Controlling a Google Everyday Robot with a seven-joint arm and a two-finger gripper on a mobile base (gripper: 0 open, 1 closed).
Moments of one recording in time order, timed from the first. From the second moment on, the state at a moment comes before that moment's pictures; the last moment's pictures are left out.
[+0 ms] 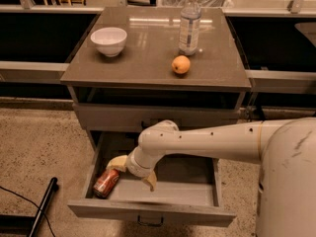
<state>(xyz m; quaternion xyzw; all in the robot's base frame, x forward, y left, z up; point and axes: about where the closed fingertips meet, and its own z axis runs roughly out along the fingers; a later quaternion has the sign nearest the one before) 0.498 0.102 0.498 -0.96 0.14 0.05 0.23</state>
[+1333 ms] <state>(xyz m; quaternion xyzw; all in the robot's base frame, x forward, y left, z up) 0.540 0.154 0.429 -0.95 0.16 -0.02 0.26</state>
